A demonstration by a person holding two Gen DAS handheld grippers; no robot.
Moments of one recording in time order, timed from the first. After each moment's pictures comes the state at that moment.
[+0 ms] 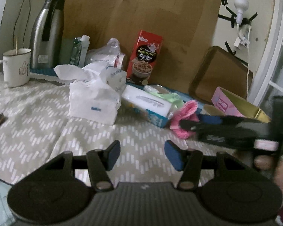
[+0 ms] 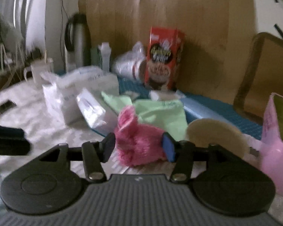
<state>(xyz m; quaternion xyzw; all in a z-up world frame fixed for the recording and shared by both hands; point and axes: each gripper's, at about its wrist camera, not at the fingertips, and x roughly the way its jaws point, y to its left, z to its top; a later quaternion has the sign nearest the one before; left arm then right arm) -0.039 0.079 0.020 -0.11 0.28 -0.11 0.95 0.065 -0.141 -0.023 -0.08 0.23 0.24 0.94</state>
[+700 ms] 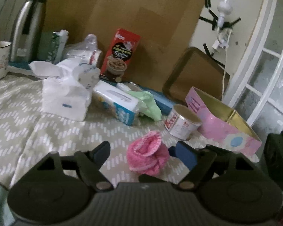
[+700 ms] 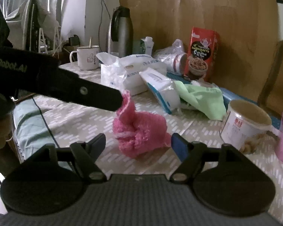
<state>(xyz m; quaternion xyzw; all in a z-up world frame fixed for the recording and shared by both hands) -0.048 0.069 0.029 -0.15 0.28 -0.19 0.93 -0.022 -0.129 -0.031 -0.10 0.23 0.32 0.91</state>
